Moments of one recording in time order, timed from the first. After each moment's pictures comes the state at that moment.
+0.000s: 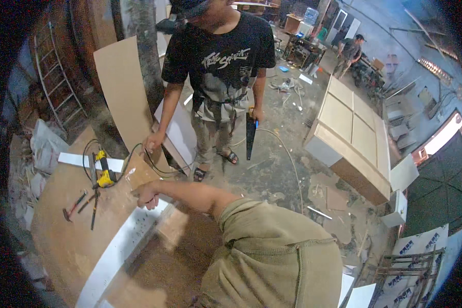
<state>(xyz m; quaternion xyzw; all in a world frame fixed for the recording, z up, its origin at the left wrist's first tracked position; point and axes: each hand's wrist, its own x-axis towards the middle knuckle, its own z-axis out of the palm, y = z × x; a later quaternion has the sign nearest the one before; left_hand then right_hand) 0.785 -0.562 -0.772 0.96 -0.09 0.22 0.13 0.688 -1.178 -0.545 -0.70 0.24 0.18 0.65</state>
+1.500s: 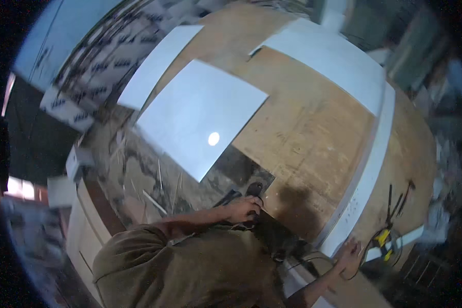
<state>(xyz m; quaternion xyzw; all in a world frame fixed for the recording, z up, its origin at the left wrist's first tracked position) 0.279 -0.932 -0.618 0.90 0.13 0.03 0.42 0.735 -1.282 -0.651 -0.85 -0.15 0.11 0.50</state>
